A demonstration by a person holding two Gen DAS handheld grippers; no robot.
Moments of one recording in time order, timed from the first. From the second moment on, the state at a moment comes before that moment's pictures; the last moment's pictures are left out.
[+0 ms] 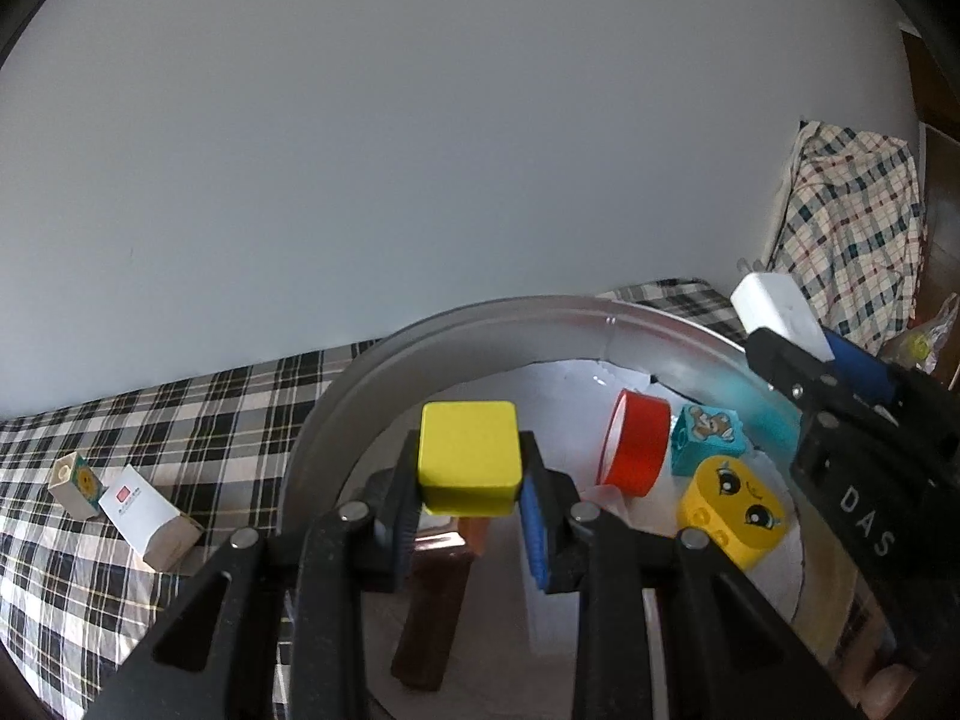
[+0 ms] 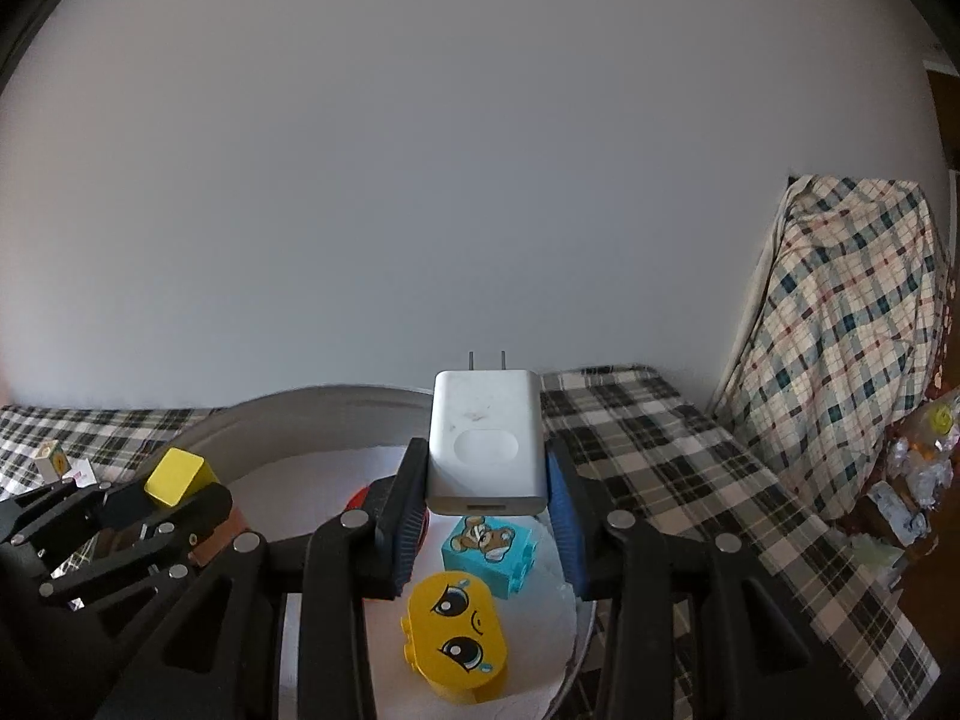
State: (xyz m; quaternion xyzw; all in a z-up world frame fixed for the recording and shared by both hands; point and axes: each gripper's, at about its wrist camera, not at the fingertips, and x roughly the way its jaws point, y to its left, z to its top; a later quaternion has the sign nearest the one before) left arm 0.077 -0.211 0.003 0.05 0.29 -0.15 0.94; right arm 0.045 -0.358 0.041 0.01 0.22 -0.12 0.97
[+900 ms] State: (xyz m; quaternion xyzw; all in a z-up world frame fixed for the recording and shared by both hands) left arm 0.080 -0.216 0.000 0.07 0.30 -0.15 0.94; right arm 0.063 -0.353 0.019 0.01 0.28 -0.10 0.95
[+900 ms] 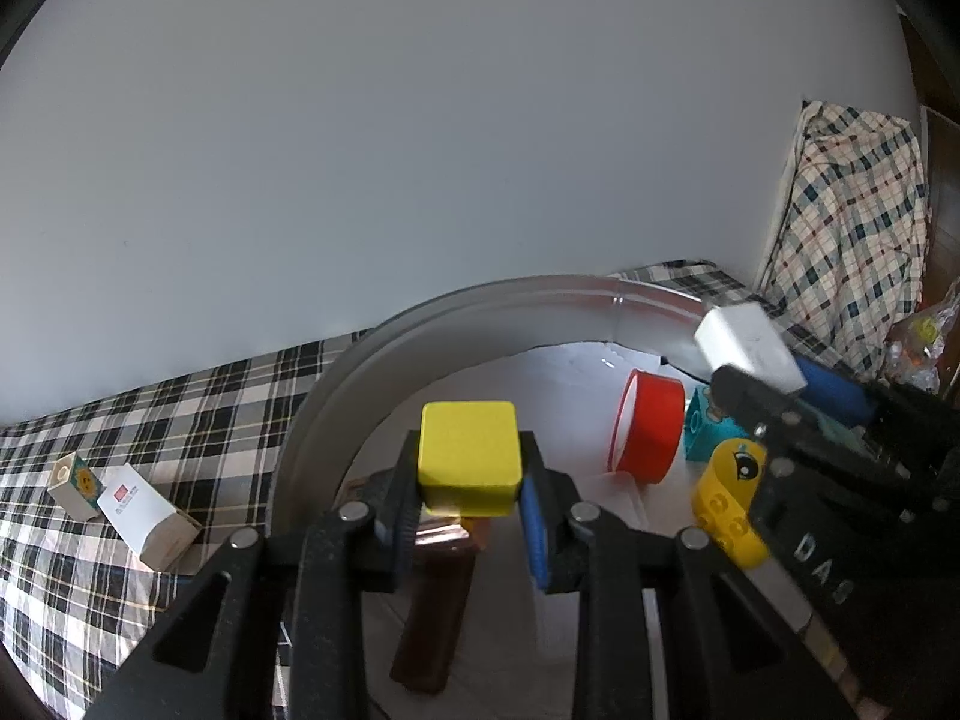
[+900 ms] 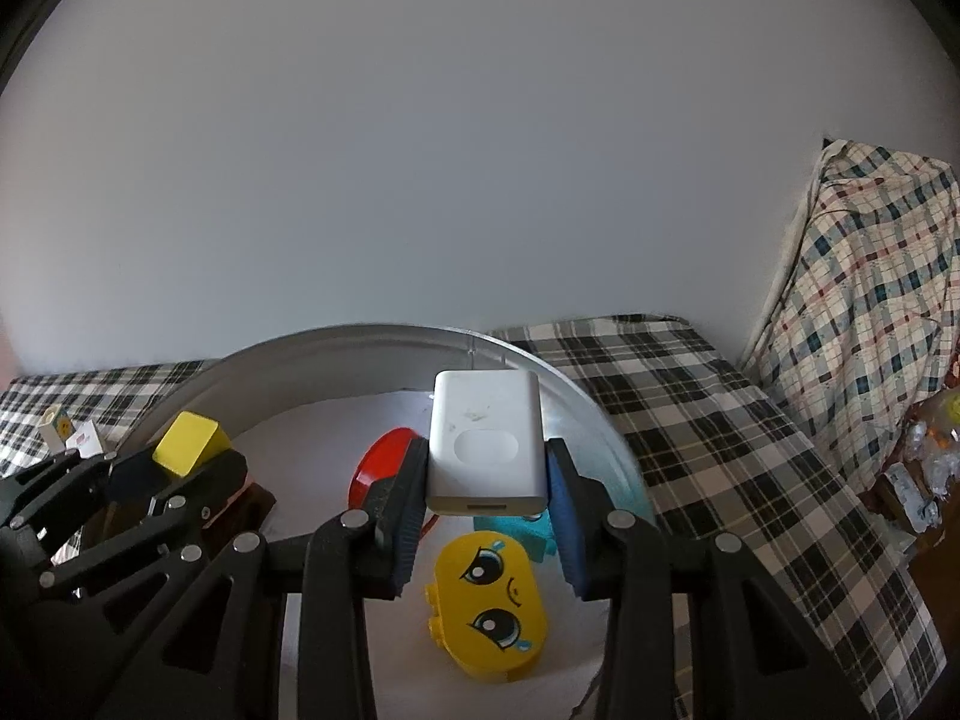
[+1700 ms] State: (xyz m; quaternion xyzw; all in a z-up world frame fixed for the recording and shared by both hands) left arm 0.065 -0.173 0.018 0.04 0.24 -0.08 0.97; right arm 0.028 -0.365 0.043 0.08 0.13 -0.10 0.98
